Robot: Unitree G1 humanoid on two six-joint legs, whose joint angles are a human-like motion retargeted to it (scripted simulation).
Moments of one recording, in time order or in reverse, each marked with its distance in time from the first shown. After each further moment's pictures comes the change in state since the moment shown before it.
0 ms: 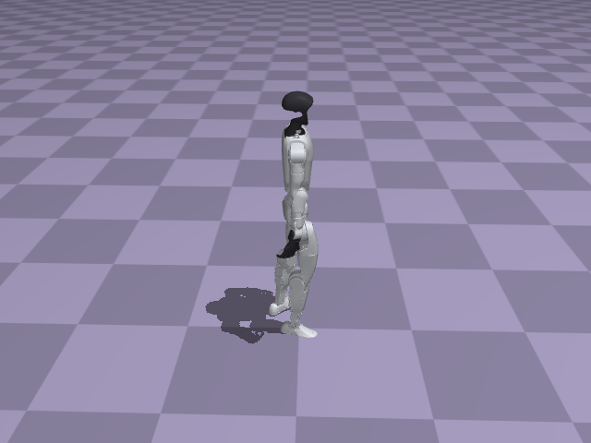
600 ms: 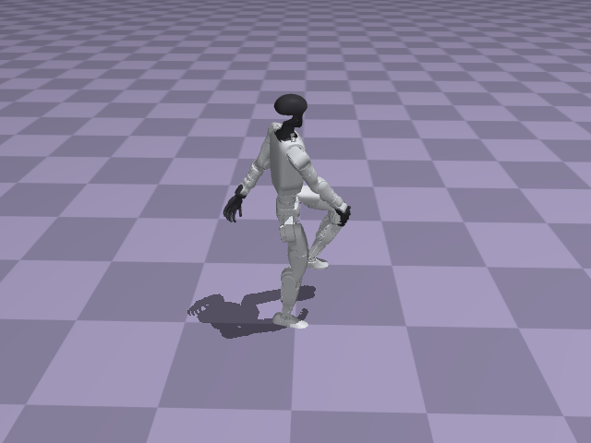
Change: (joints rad) left arm 0.402 0.018 0.122 0.092 0.184 0.171 -0.163; right arm -0.569 0.155 -0.028 -0.238 0.150 -0.019 0.064; waist 0.447 -0.153 0.175; left_leg -0.986 0.202 -0.199 1.535 -0.017 0.245; right_leg 0.049 -0.090 0.145 0.057 -0.039 -0.119
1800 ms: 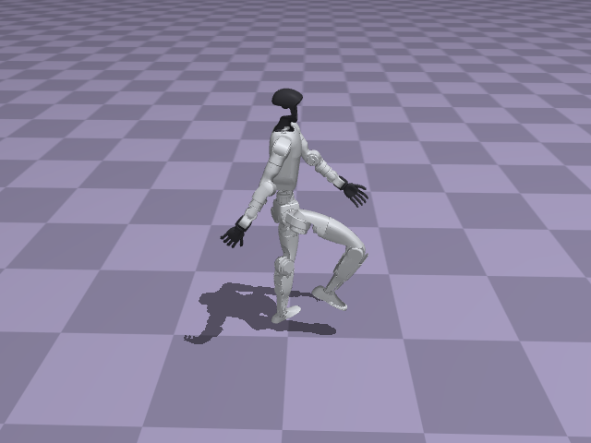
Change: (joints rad) left arm -1.059 -0.017 -0.198 -0.380 -0.427 -0.231 0.272; right arm 0.890 -0.317 -0.312 0.338 -0.040 0.070 -0.070; waist -0.753 0.201 0.012; left_leg 0.938 -0.129 0.016 -1.462 0.032 -0.112; right_leg -0.999 -0.264 -0.161 1.450 0.015 -0.144
